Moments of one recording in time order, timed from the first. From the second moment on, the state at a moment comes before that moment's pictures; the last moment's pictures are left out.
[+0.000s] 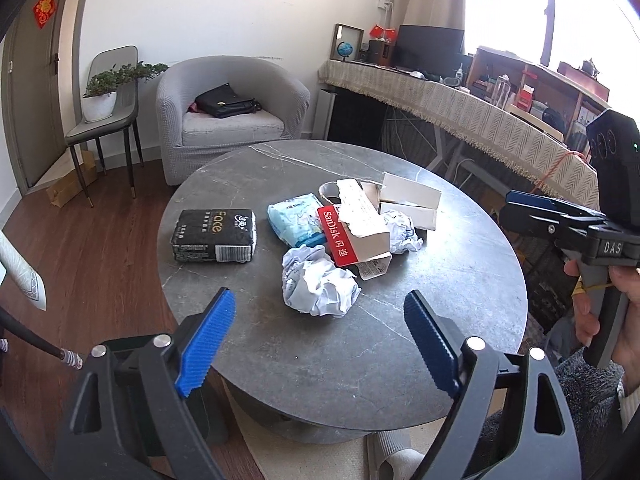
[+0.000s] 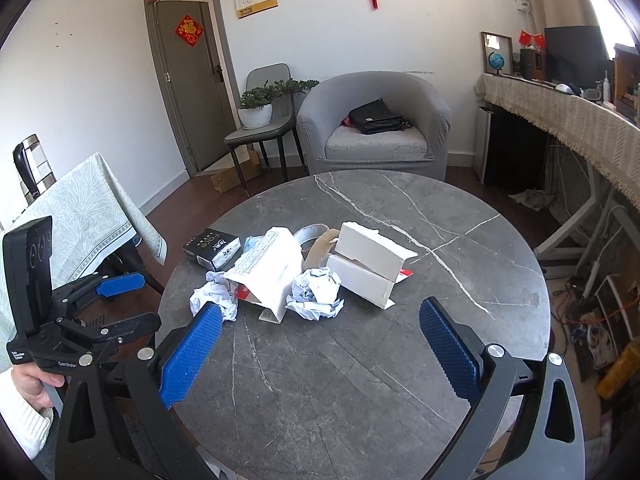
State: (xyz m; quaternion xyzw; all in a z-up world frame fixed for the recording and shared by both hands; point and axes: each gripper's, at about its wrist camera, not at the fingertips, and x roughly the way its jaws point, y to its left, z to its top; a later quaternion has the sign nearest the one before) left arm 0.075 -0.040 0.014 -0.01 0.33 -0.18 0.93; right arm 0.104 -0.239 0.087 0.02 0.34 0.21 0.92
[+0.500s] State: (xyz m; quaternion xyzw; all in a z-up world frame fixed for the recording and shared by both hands) left arm 0.120 -0.054 -0.016 -0.02 0.37 -0.22 0.90; right arm 0.141 -0.232 0.074 0.05 0.36 0.18 0.91
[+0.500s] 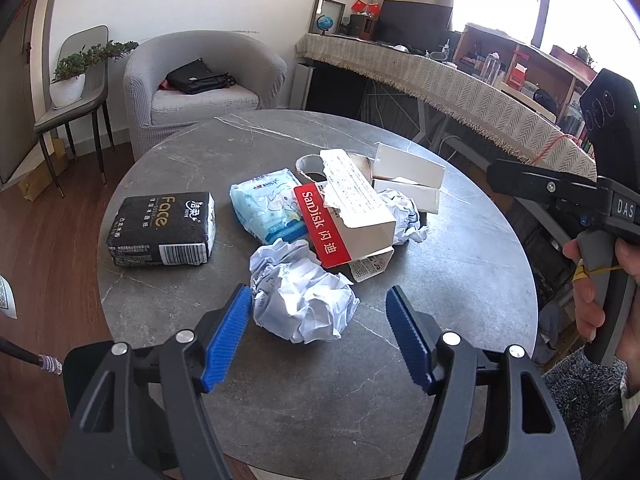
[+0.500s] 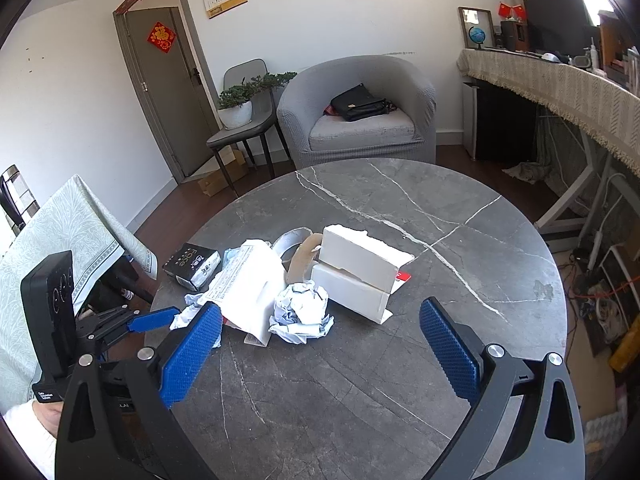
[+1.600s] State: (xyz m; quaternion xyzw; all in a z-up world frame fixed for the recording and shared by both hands) left arm 0.104 -0.041 -0.008 -0.04 0.37 -0.24 0.90; right arm 0.230 -0.197 0.036 0.07 0.39 -0.05 0.92
